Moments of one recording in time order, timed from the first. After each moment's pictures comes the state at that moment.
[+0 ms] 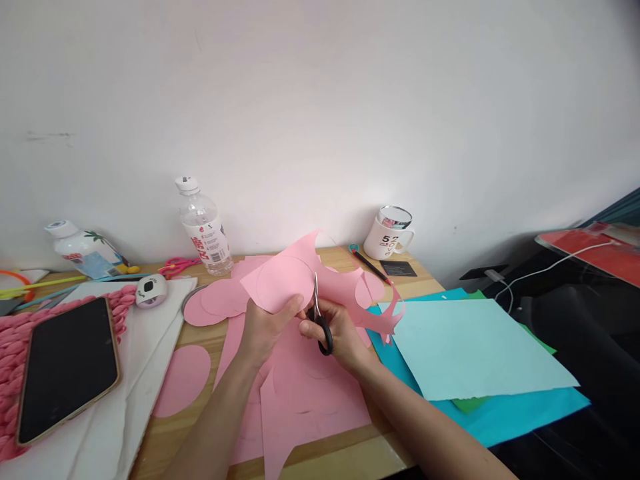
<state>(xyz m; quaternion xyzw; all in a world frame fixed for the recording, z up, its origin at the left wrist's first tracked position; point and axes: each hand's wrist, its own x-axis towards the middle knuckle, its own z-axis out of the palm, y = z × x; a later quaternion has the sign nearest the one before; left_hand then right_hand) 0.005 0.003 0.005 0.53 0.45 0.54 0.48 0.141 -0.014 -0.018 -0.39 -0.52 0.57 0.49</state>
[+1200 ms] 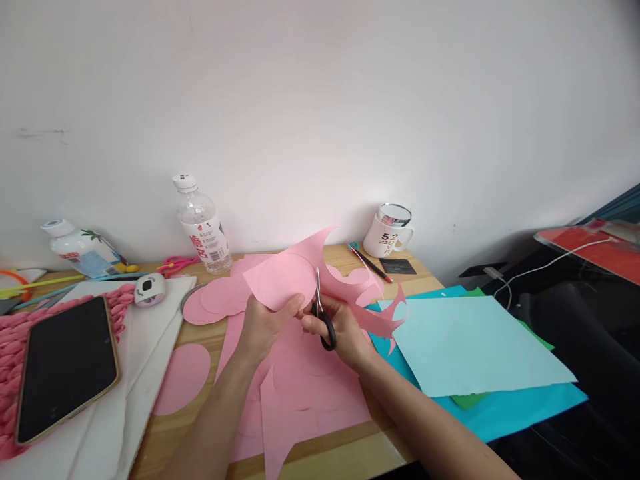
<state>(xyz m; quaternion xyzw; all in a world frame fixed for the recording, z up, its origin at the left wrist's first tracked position) 0.002 0.004 0.004 0.53 0.47 0.51 0.48 0.146 -0.015 -0.016 -0.40 -0.54 0.56 0.48</state>
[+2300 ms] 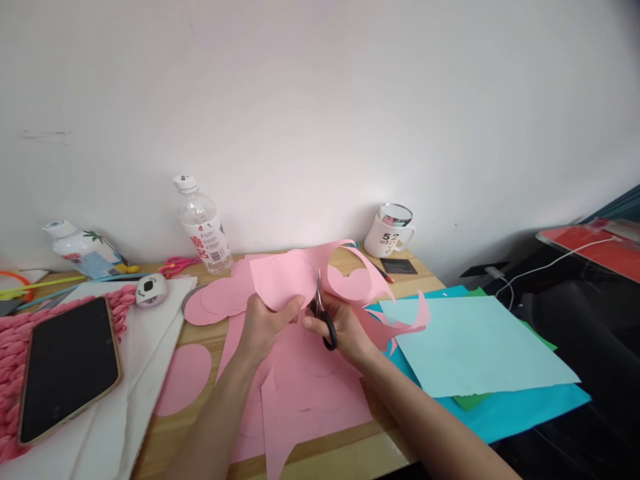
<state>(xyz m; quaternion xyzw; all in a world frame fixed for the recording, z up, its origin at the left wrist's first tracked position) 0.001 0.004 0.007 0.53 0.53 0.48 0.46 0.152 -0.012 -0.022 -0.38 -0.55 0.56 0.48</state>
